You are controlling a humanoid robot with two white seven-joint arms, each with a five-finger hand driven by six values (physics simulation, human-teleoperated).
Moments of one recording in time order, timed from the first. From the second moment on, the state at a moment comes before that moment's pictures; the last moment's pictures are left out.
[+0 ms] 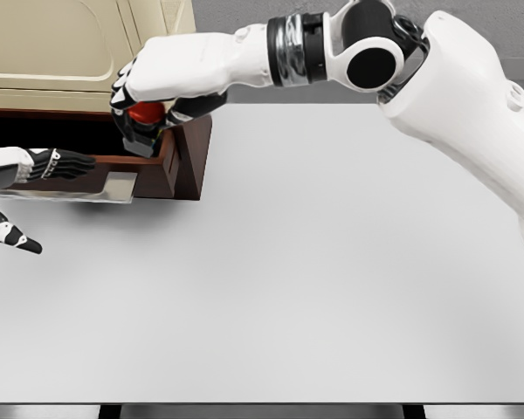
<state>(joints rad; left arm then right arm) -0.72 1.41 -0.90 -1.76 0.84 -0.15 -0.61 -1.29 -0.28 1.00 -1.37 0.10 -0.47 0.61</state>
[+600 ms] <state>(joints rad) -0.68 1.42 -0.90 -1.76 0.85 -0.15 -0.61 -1.32 -0.18 1.04 -1.25 0.18 -0.48 0.61</state>
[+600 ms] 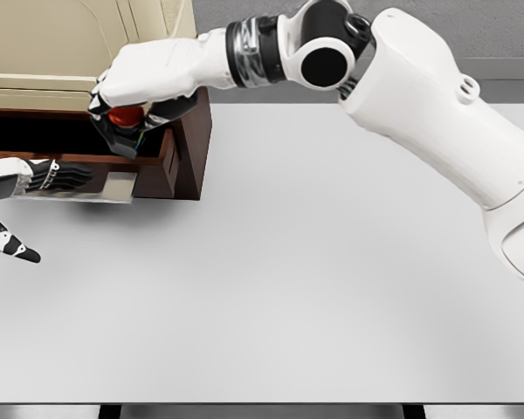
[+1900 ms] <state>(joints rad) -0.64 1.48 -0.90 -1.77 0.85 -0.19 -0.61 -1.33 -0.08 1.04 -1.17 0.36 -0.48 0.61</state>
